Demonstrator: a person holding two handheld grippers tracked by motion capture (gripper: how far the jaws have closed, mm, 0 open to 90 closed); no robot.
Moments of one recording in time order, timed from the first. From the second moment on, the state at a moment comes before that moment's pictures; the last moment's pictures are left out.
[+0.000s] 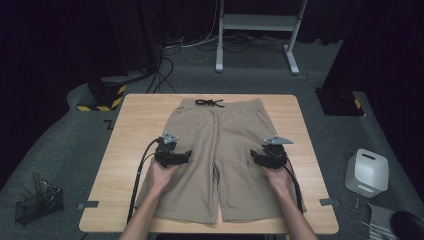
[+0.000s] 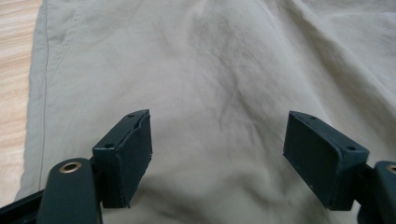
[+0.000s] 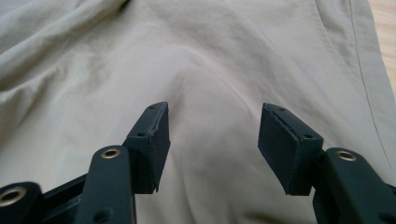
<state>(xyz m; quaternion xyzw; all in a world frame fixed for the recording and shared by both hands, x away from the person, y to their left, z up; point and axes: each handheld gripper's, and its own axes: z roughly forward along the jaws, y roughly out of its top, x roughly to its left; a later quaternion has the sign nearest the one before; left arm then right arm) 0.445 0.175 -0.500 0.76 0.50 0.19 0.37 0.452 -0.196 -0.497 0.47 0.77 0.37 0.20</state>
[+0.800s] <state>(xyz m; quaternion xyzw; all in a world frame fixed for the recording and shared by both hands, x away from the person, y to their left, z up) 0.454 0.174 -0.525 0.76 0.51 0.22 0.33 0.473 -0.179 -0.520 0.47 0.79 0.33 0.20</state>
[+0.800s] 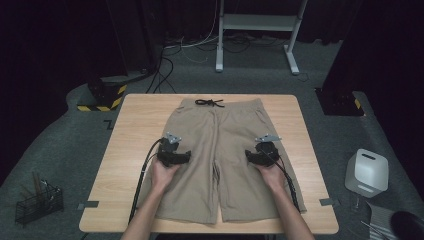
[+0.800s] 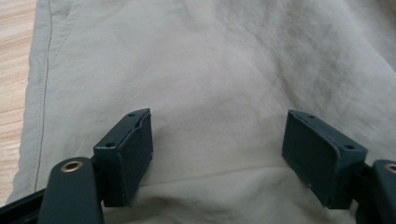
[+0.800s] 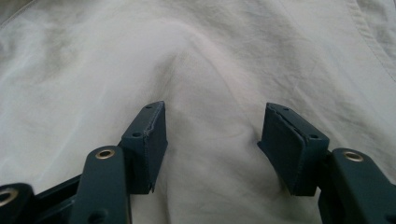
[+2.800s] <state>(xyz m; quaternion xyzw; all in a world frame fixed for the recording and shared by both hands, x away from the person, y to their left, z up) 0.330 0.175 -0.511 0.77 0.49 0.21 0.36 0.347 -0.189 -0.503 0.42 0.81 0.35 0.19</state>
